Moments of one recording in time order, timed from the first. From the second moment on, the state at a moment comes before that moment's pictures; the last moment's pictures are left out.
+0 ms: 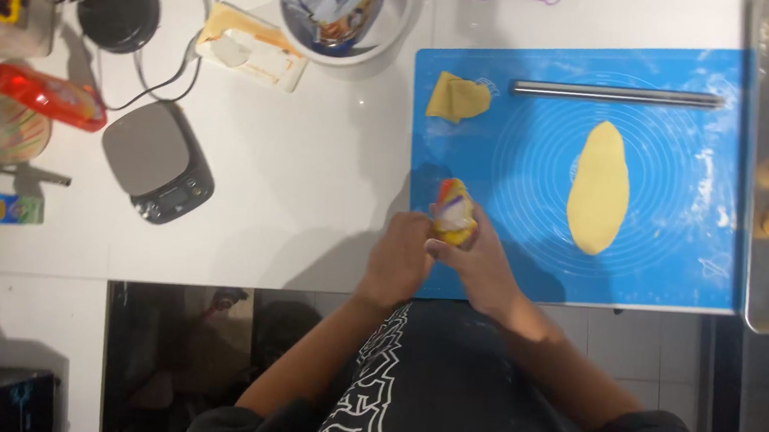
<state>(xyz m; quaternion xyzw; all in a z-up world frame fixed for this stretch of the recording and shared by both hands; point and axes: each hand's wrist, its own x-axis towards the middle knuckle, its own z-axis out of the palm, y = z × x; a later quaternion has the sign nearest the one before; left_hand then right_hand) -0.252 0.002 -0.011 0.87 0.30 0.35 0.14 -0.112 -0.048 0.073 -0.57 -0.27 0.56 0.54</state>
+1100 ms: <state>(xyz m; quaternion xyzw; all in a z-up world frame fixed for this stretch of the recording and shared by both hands) -0.272 -0.002 -0.018 0.82 0.53 0.21 0.07 0.137 -0.184 0.098 -0.74 -0.28 0.32 0.52</state>
